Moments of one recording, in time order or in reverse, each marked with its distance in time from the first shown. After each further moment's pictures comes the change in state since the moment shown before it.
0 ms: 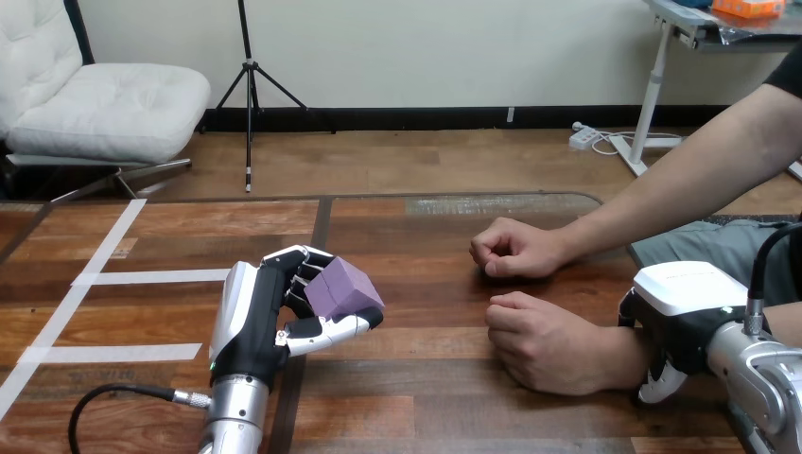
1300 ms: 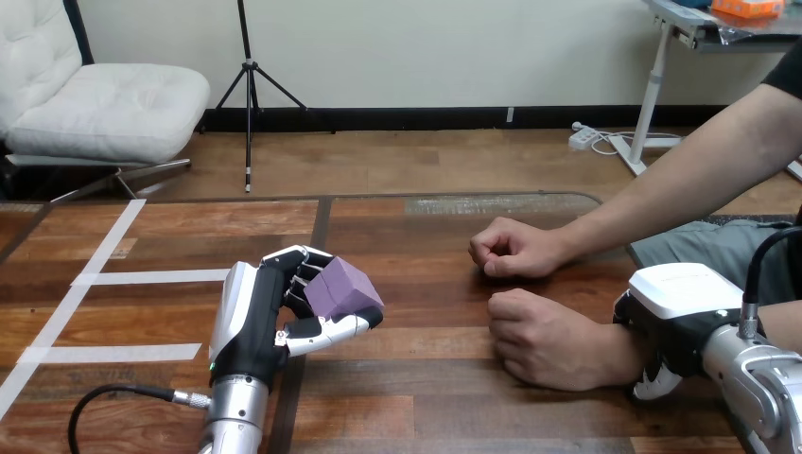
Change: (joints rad) left arm 0.001 0.000 0.000 0.000 -0.002 0.000 0.000; right arm 0.000 0.000 0.023 0.010 0.004 0.001 -0.028
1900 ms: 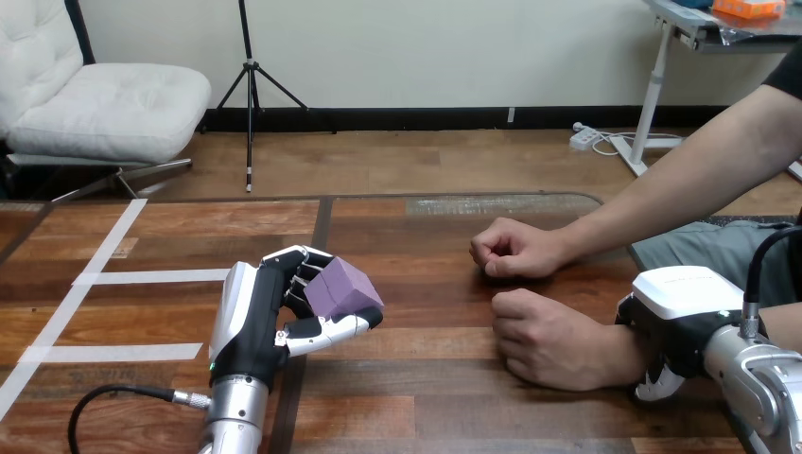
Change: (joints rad) left arm 0.000 0.000 0.000 0.000 0.000 0.000 -0.001; right arm -0.005 0.000 0.006 -0.002 0.000 0.032 0.029
